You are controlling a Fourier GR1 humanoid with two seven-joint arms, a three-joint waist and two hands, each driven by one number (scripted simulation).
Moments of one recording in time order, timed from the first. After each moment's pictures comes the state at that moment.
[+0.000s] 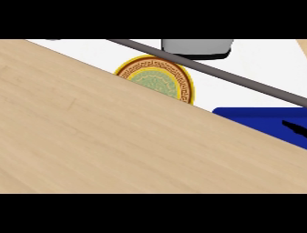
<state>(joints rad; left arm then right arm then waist) 0.08 0.41 0.01 -1.47 -0.06 0.12 -0.13 -0.06 -0.73 0.03 -1.21 0.30 0.54 -0.27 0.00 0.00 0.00</state>
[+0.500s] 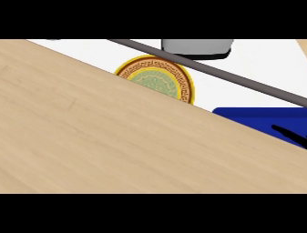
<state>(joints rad) 0.10 0.36 0.05 -1.50 -0.11 0.08 -0.12 -0.10 -0.63 0.01 -1.08 0.45 0.51 -0.34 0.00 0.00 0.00</state>
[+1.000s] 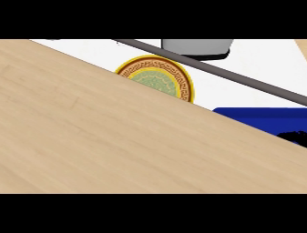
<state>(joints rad) 0.10 0.33 0.09 -1.51 -0.15 0.04 -0.12 -0.16 -0.57 -0.02 -1.00 0.52 0.47 -0.44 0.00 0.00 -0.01</state>
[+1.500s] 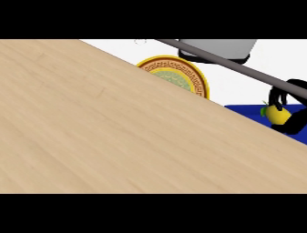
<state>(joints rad) 0.04 0.31 0.04 -1.48 -0.17 0.01 -0.13 -0.57 -0.61 0.06 -0.83 0.73 0.39 -0.37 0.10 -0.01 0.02</state>
